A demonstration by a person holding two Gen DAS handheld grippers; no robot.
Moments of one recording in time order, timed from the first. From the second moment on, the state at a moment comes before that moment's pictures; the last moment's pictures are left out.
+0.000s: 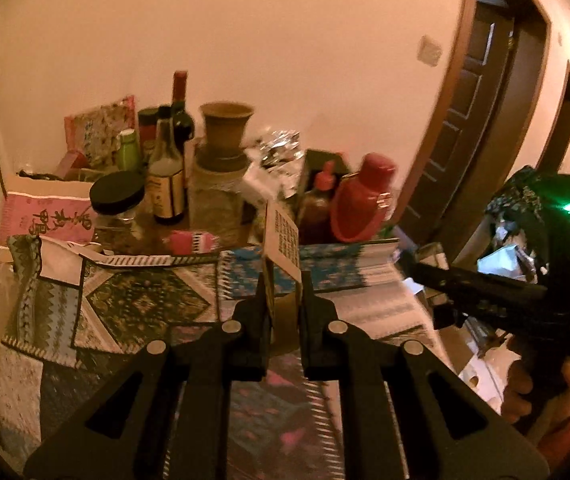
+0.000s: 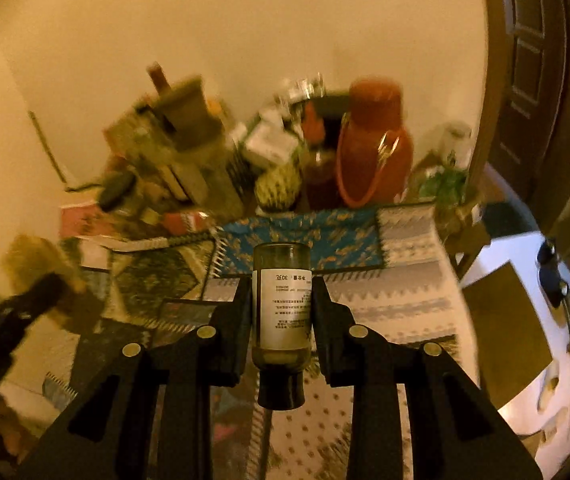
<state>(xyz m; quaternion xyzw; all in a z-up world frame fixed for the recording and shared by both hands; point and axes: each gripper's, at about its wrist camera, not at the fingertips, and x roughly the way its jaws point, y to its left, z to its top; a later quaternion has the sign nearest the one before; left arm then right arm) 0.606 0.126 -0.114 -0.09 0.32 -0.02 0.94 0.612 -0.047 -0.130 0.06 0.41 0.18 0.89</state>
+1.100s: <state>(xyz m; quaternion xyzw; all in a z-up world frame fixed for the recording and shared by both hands) 0.310 0.047 -0.010 -0.06 0.20 -0.04 0.98 0.319 -0.095 -0.020 0.05 0.27 0.21 0.94</state>
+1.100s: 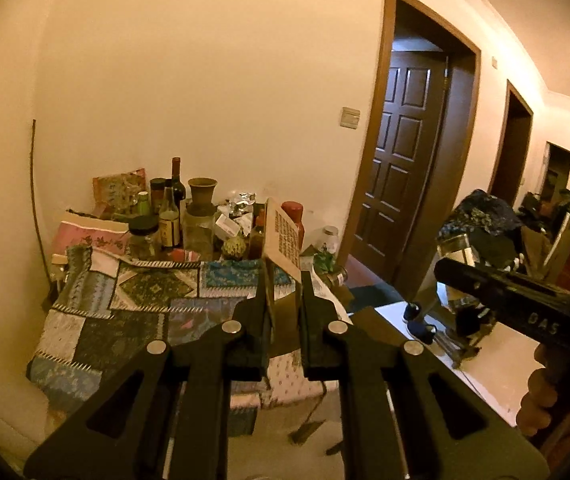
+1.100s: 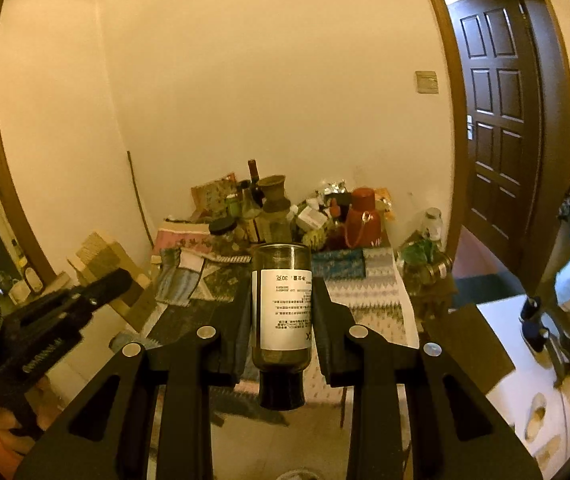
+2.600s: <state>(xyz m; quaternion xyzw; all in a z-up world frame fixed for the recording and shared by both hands) 0.185 0.035 -0.240 -0.13 0.45 -0.05 0.88 0.214 -0.093 -0.214 0.08 0.49 0.21 0.84</state>
